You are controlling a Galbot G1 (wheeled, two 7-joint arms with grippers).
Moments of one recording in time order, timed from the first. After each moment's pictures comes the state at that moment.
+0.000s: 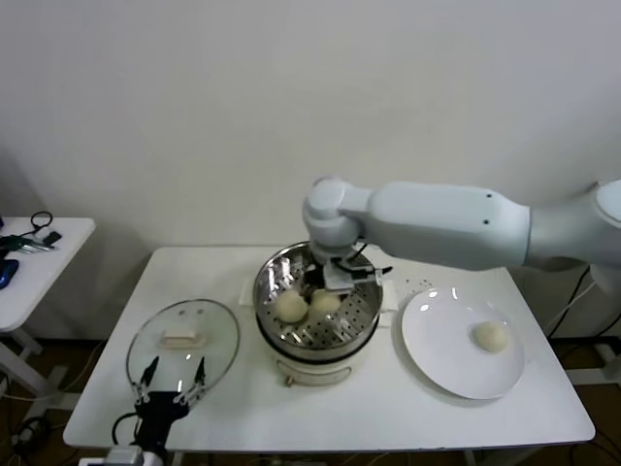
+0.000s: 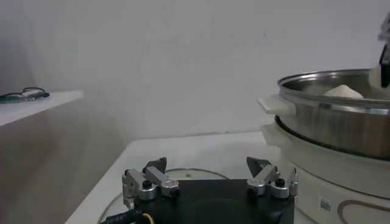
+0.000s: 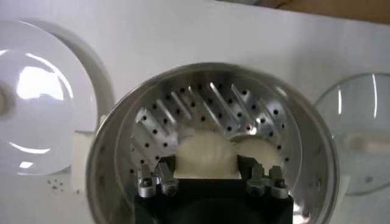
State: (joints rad) left arm 1.76 -1.44 -0.64 -2.09 -0.10 0.06 -0.02; right arm 0.59 1.20 -1.32 1.53 -0.23 0.48 -1.20
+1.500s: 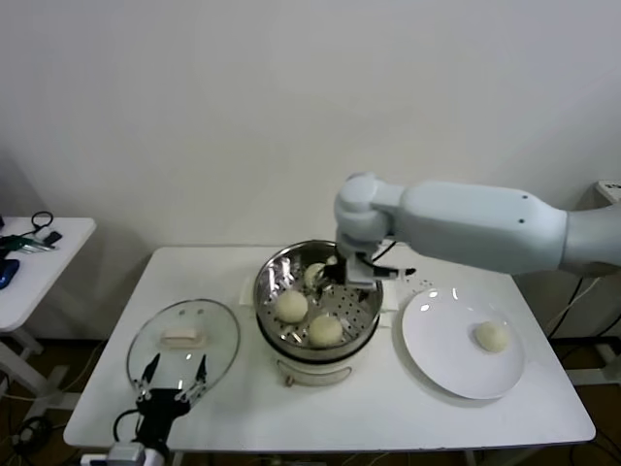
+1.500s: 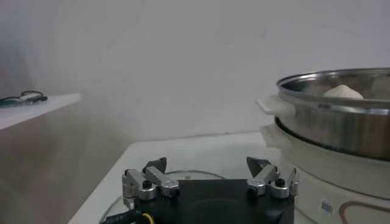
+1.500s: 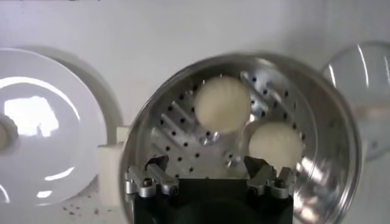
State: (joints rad) left arm 1.75 -1.43 -0.63 -2.09 -0.08 0.07 -0.02; right arm 0.66 1.01 -1.36 1.50 -0.10 0.36 -1.12
